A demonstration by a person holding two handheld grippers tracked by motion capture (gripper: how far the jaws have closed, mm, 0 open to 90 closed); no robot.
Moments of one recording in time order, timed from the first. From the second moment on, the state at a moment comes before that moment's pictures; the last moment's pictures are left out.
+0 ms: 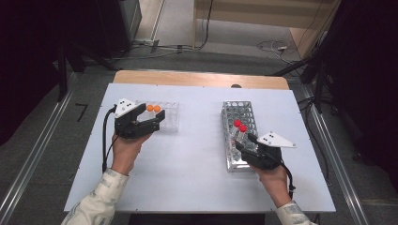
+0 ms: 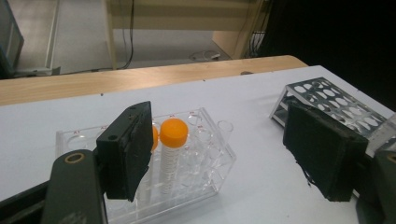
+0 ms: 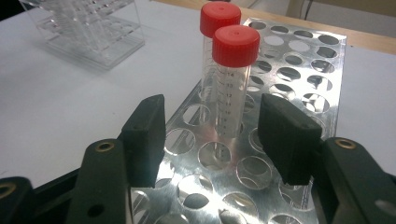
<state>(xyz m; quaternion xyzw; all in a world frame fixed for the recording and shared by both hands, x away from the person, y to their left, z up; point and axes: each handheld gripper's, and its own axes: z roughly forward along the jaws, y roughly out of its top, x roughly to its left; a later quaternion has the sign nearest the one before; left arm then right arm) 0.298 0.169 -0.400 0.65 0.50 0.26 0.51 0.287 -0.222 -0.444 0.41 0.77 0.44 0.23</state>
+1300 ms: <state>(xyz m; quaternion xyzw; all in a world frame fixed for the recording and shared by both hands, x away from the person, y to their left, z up) 0.292 0.153 -0.400 0.67 0.48 0.24 0.52 0.281 -0.218 -0.395 0.44 0.73 0.45 0.28</state>
